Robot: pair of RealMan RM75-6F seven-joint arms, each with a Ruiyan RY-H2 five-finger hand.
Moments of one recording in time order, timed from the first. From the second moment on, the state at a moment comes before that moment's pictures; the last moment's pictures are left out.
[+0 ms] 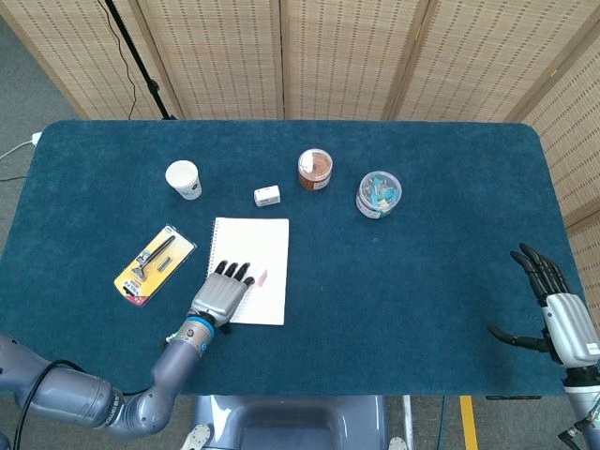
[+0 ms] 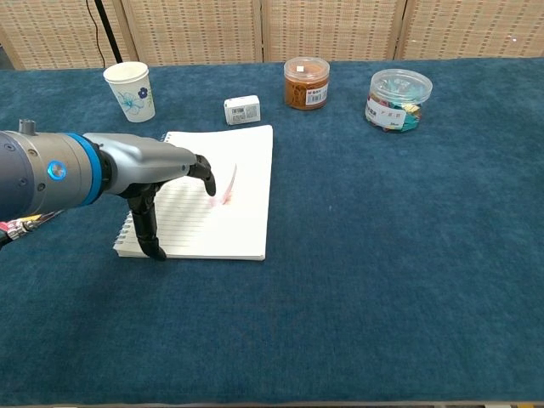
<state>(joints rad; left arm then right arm) -1.07 -1.52 -0.07 -1.95 0.32 1.20 0.94 0.14 -0.99 0.06 -1.67 -1.59 1.49 0.43</state>
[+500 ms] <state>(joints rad) -1.08 -1.56 -0.08 -1.91 0.29 1.18 0.94 0.14 -0.99 0.06 -1.67 -1.60 1.49 0.45</state>
